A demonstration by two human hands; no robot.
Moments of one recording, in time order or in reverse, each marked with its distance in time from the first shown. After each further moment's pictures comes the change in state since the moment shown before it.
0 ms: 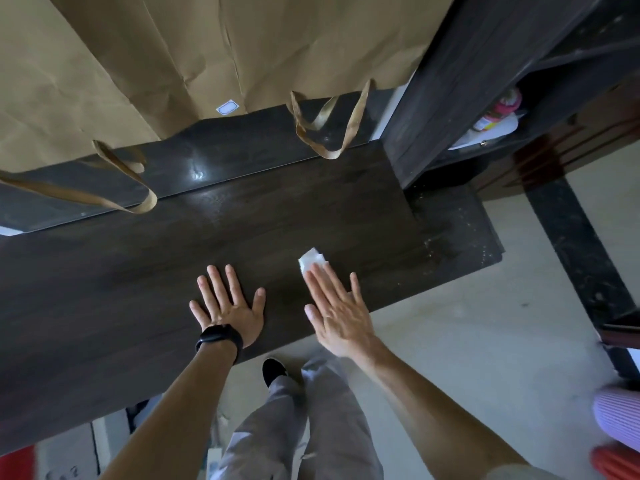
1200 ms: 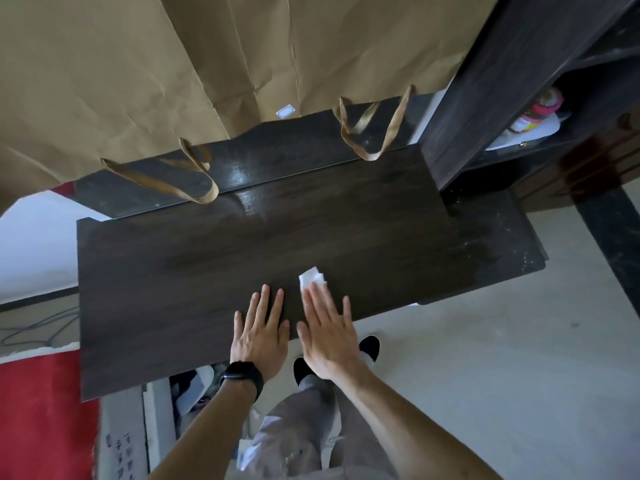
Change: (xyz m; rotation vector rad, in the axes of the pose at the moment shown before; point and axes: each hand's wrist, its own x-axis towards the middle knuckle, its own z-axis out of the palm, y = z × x) left_hand -0.061 -0.064 0.025 0.047 0.182 0.297; right_hand -0.025 -0.101 0.028 0.108 -0.019 0.051
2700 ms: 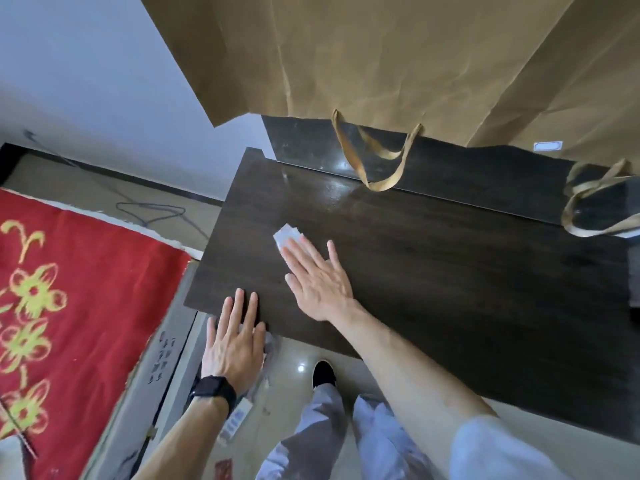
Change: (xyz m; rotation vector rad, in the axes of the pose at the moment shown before) left_hand -0.084 -0.163 0.004 -0.126 0.179 -0.546; right_hand 0.139 -0.180 0.032 -0.226 -0.143 -0.714
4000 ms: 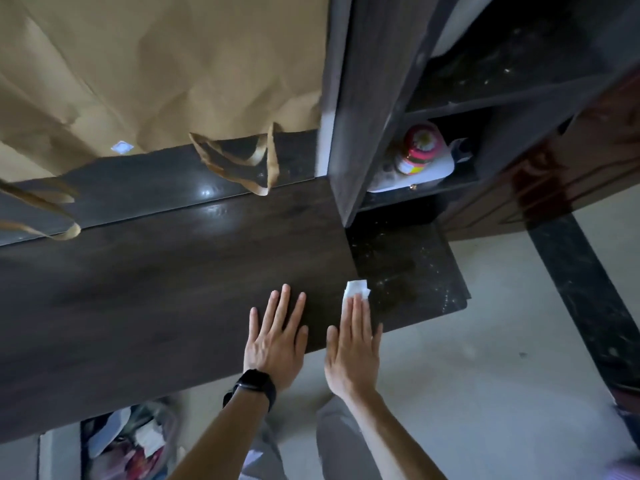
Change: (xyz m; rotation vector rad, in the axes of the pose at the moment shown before) left_hand -0.082 0.414 0.119 0.157 -0.050 0.722; right_hand -0.394 0.230 0.018 0.269 0.359 1.047
